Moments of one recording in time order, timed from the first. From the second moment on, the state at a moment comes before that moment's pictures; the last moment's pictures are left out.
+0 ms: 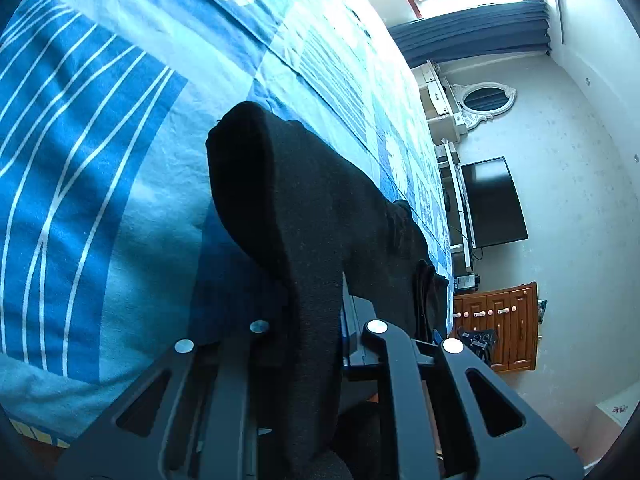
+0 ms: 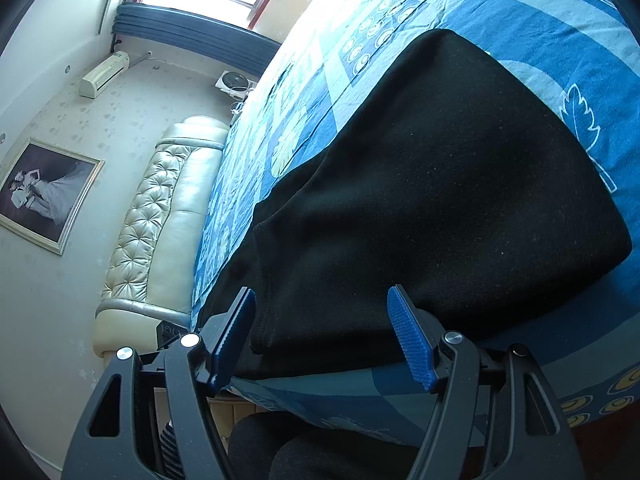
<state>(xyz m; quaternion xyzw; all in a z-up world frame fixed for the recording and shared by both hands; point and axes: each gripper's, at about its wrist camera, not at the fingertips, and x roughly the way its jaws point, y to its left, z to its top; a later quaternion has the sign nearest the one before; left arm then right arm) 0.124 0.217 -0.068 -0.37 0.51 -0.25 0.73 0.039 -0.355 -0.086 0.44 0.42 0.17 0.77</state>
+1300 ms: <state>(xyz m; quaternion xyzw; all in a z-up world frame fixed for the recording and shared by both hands) 0.124 -0.242 0.016 0.08 0.54 -0.23 0.80 0.012 -0.440 -0.058 0.52 0.36 0.09 0.77</state>
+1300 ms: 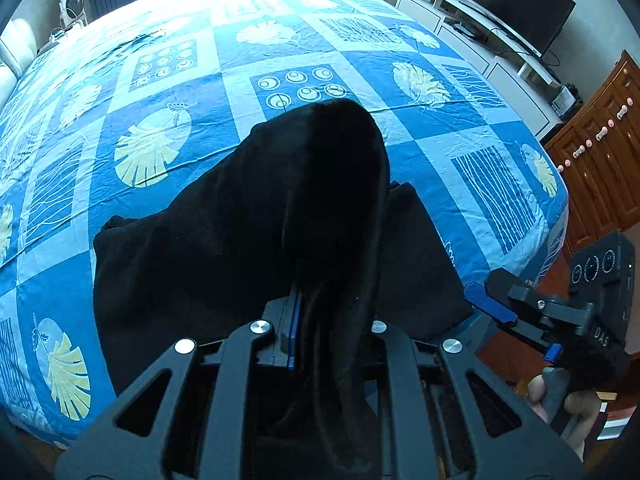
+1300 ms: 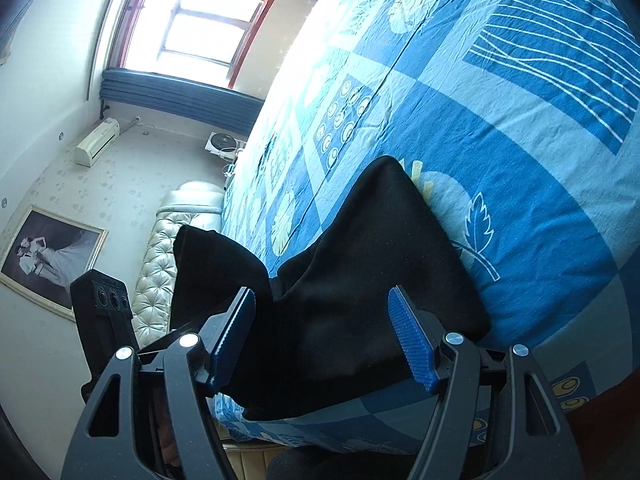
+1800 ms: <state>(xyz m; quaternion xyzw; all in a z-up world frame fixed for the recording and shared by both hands) 0.112 -0.294 -0.037 0.15 0.53 -0.16 0.82 0.004 -0.457 -0.072 0.56 0.34 0.08 0.75</state>
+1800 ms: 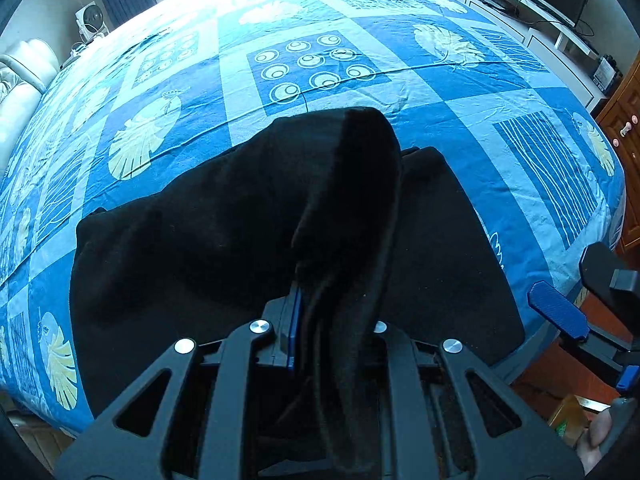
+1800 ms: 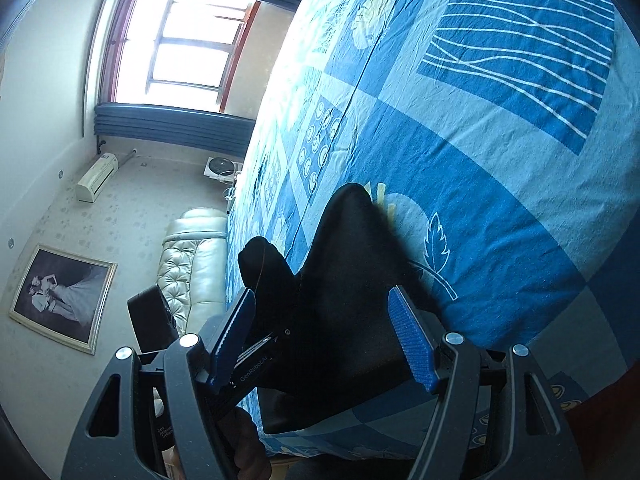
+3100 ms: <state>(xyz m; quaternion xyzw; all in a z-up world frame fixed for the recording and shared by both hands) 0.055 -0.137 0.027 0.07 0.40 -0.16 0.90 0.007 -0.435 -0.046 0.52 0.35 0.11 0.77</state>
